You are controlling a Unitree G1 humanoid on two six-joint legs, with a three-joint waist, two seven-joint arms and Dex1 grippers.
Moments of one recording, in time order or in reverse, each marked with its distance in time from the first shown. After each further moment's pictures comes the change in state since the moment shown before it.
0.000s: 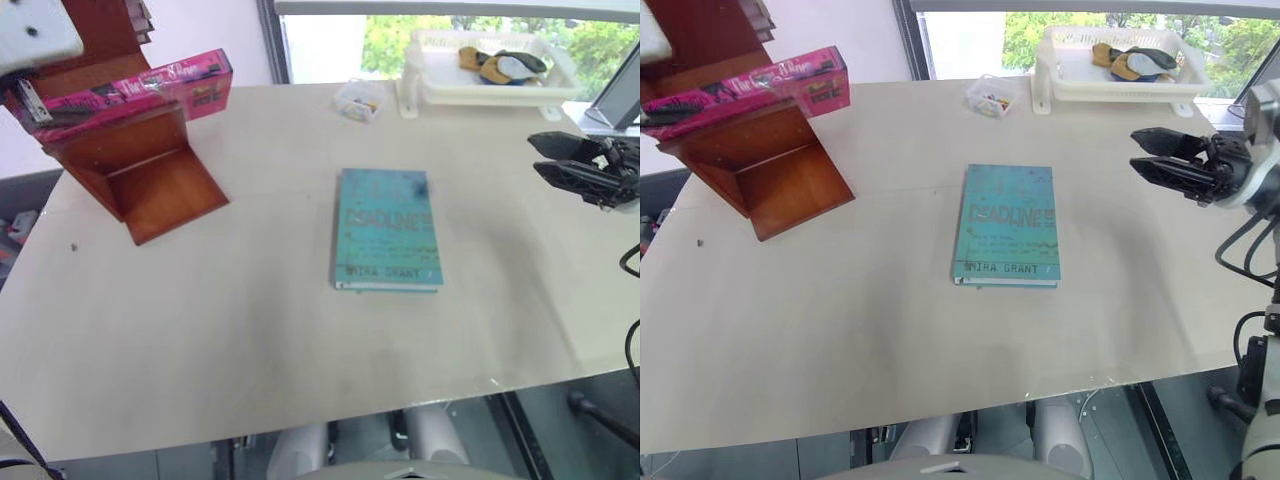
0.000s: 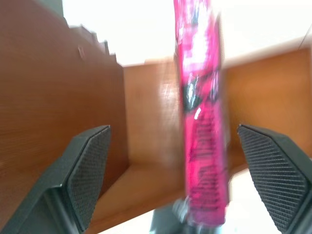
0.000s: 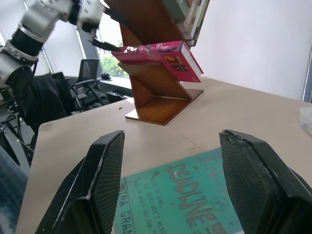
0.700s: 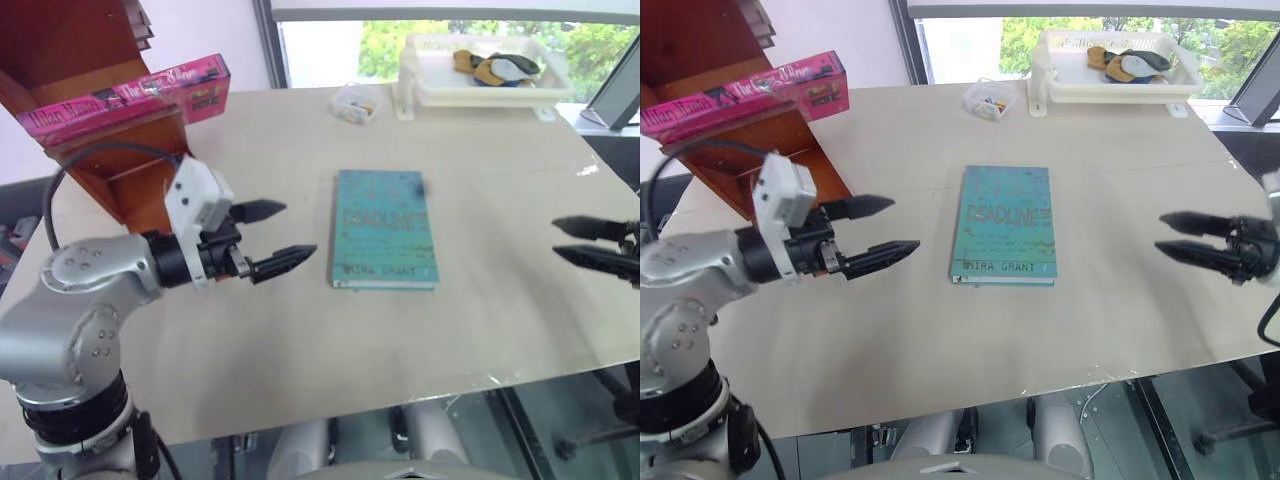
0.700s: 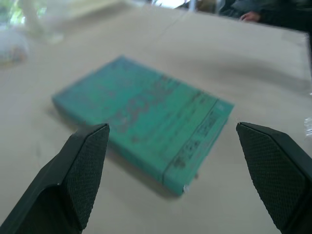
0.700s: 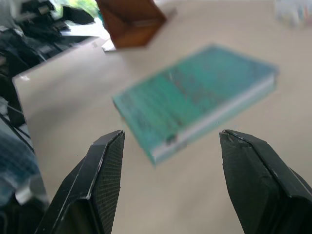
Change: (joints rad) left arm 0.726 -0.670 0.277 -0.709 -0.668 0.639 0.407; right arm 0.579 -0.130 -0.160 -0.300 -0.044 0.038 -0.089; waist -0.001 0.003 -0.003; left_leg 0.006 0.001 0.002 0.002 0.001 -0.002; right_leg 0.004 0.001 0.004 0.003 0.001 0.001
